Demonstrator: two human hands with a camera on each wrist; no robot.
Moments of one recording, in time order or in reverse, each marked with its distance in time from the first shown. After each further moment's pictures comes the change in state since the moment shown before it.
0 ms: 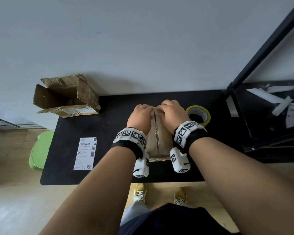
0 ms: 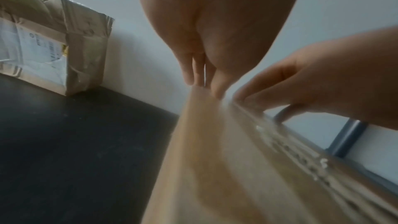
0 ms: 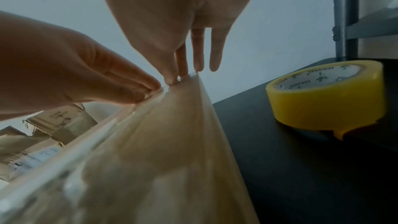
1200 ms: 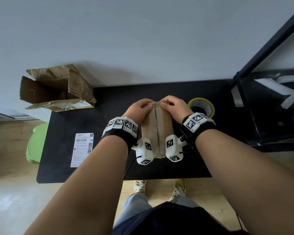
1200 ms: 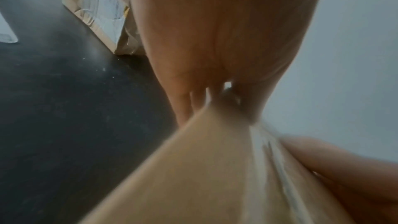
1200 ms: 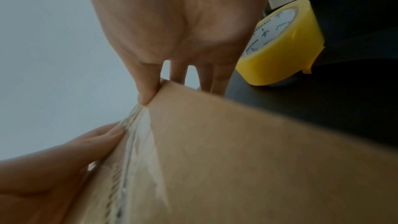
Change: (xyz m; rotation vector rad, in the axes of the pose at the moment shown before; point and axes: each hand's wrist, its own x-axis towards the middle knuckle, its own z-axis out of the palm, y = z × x) left_hand 0.022 -0.022 0.002 -0.628 -0.267 -0.272; right_hand 0.013 0.021 0.007 0.609 -0.113 0.319
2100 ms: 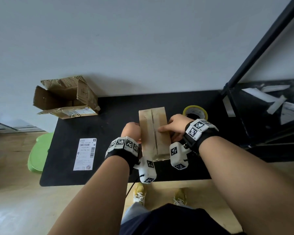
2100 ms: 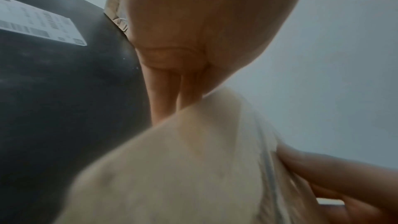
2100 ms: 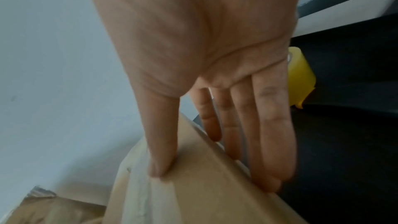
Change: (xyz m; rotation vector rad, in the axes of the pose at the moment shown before) left_hand -0.047 -0.009 0.013 -0.044 0.136 -0.436; right_hand -0.041 -0.015 -0.013 -0.285 -0.293 0.350
